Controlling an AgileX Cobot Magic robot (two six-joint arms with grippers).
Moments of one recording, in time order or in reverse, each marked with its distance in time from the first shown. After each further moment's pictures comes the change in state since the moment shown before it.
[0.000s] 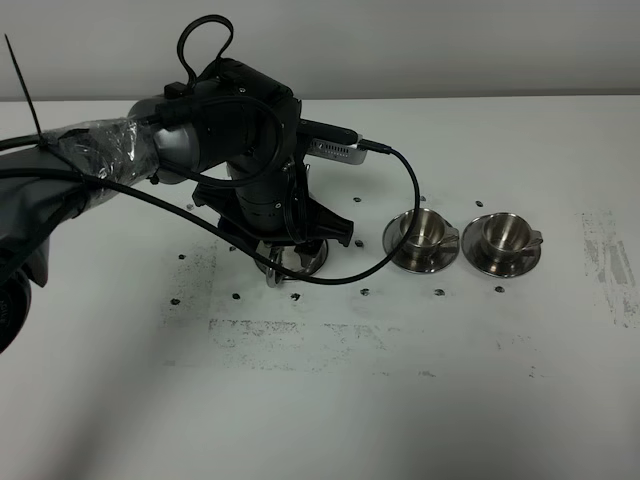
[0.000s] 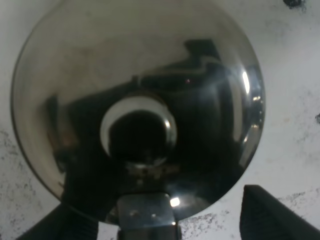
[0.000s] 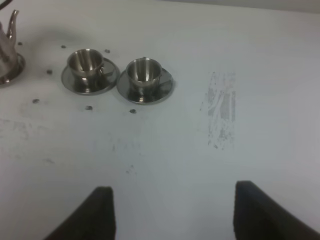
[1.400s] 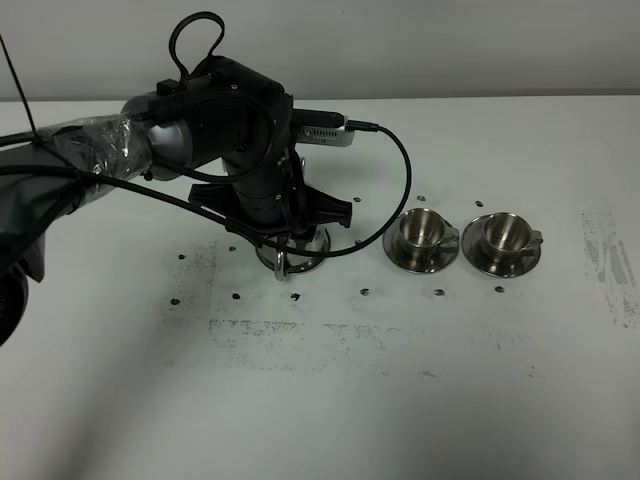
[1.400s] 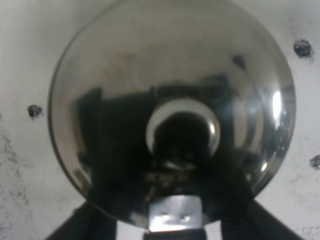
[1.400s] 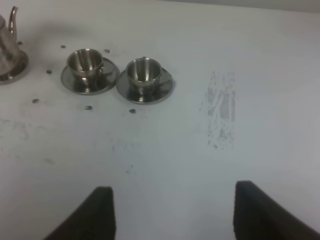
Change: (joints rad) left arm 0.022 0.003 0.000 -0.001 -0.051 -0.123; right arm 0.000 0.000 0.000 0.000 0.000 0.000
